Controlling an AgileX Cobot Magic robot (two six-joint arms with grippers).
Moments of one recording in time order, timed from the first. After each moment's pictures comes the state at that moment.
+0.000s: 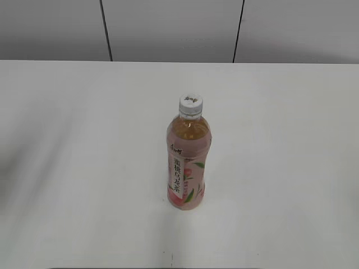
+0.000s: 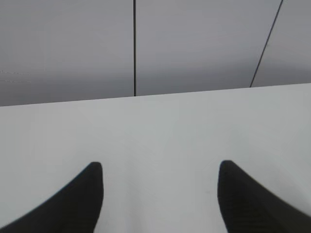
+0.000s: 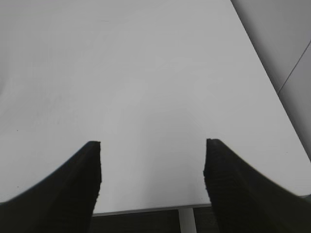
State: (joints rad) left arm -0.16 0.75 -0.53 -0.19 0.16 0.19; right arm 0.04 -0.01 -0.51 -0.05 1.10 -0.02
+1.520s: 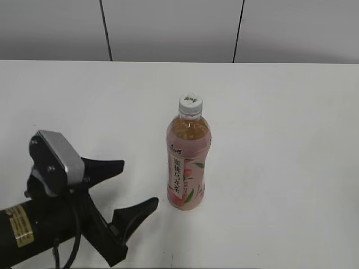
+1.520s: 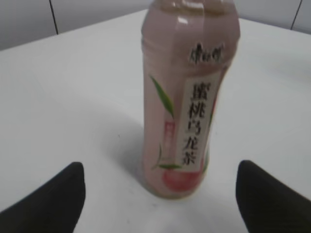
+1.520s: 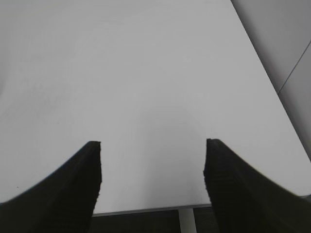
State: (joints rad) left arm -0.70 1.75 -0.20 0.20 -1.17 -0.04; right arm 0.04 -0.01 -0.51 -0.05 1.10 -0.02
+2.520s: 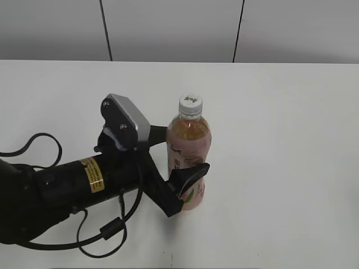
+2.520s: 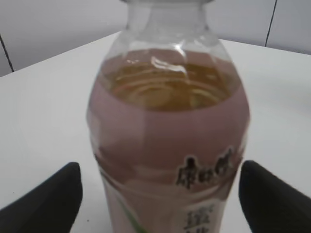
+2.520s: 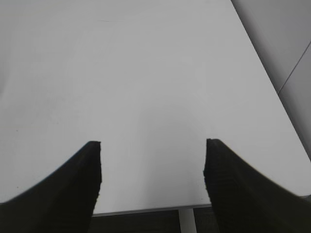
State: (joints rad) left arm -0.70 1.90 -0.53 0.34 -1.05 -0.07; right arm 0.04 -0.01 -0.51 -0.05 1.10 -0.02
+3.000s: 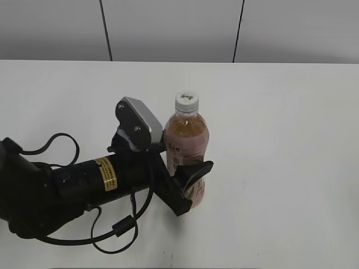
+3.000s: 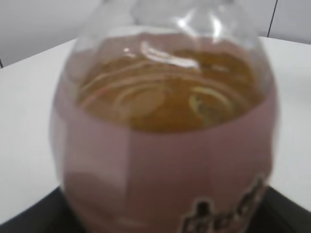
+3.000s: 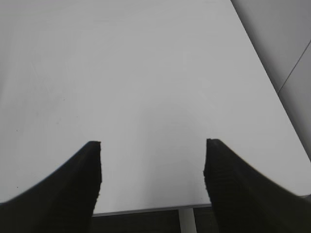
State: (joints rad) left arm -0.70 1.97 -0.60 0.36 -1.04 -0.07; right arm 0.04 -0.01 -0.51 -0.05 1.10 -0.02
